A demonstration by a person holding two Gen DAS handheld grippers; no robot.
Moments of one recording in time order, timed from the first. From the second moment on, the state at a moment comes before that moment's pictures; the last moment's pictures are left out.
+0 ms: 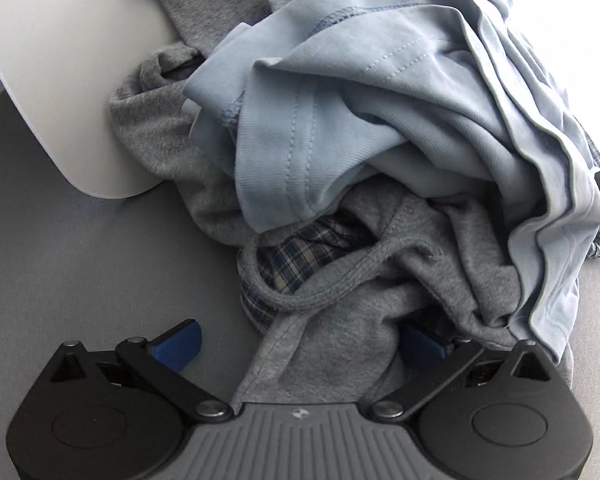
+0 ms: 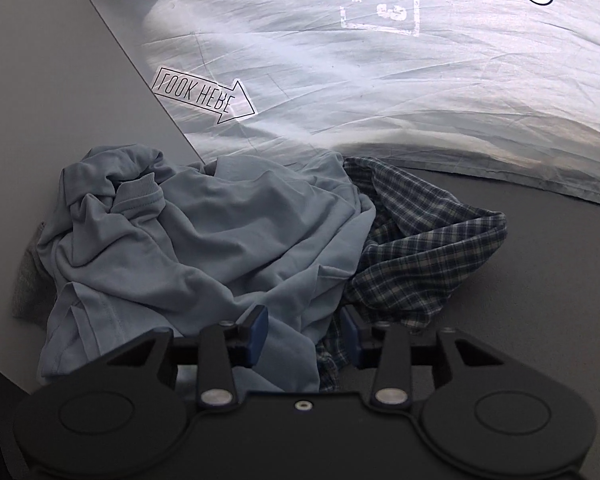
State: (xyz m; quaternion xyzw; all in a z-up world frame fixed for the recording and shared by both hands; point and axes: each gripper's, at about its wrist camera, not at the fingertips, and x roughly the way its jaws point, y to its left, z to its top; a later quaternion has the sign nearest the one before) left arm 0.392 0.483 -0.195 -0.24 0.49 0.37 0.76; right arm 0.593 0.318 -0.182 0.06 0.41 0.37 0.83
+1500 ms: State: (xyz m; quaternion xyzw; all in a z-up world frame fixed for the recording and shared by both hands) left arm 0.301 0.415 -0.133 -0.23 0.49 0.37 0.76; right arm 0.545 0.187 -0.126 -0.04 0.28 0.24 0.93
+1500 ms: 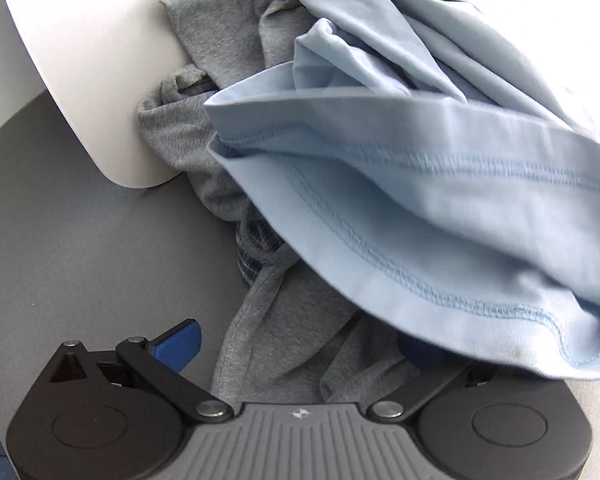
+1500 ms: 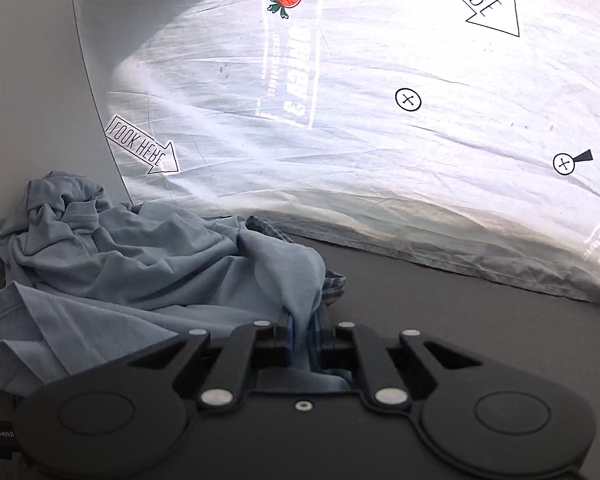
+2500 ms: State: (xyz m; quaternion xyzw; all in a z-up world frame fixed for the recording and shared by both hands) left arm 0.319 0.045 -0.149 -0.17 0.54 0.09 0.82; right arm 0.267 -0.389 -0.126 0.00 0.39 -0.17 0.90
